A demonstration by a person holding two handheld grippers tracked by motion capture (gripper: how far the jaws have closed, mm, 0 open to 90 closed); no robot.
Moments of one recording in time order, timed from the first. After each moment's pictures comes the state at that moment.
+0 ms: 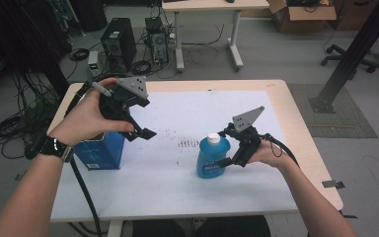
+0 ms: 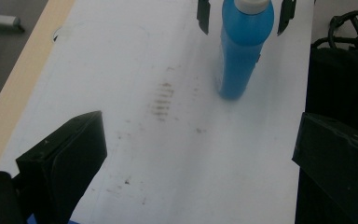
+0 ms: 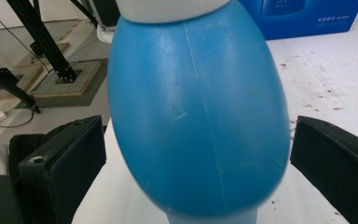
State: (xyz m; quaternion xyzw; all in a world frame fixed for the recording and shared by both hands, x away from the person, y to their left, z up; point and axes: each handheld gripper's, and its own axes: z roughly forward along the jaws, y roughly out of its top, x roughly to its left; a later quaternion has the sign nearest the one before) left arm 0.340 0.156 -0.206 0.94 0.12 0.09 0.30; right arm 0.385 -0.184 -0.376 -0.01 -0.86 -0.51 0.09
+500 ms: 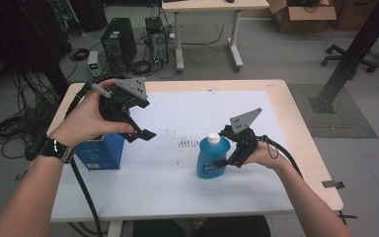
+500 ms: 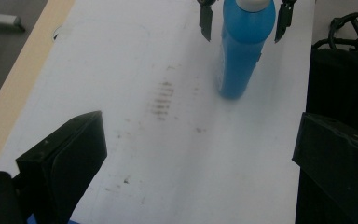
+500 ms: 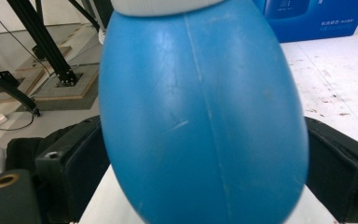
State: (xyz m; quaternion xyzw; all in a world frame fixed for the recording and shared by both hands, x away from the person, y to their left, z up) left arm 0.340 0.159 -0.209 0.94 0.12 0.09 0.30; right arm 0.384 -0.178 -0.382 0.00 -0.85 -0.52 0.09
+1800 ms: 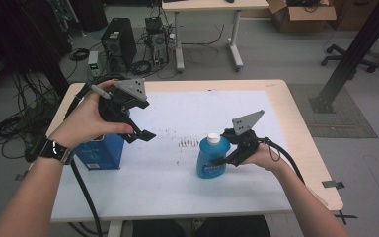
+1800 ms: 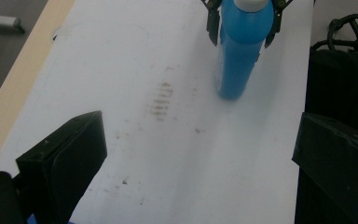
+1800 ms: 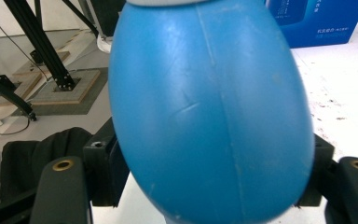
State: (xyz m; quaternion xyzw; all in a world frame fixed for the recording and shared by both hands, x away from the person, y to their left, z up) left arm 0.338 0.160 -0.210 0.94 0.12 0.09 0.30; right arm 0.382 -0.182 -0.386 0.00 -0.84 -0.53 0.08
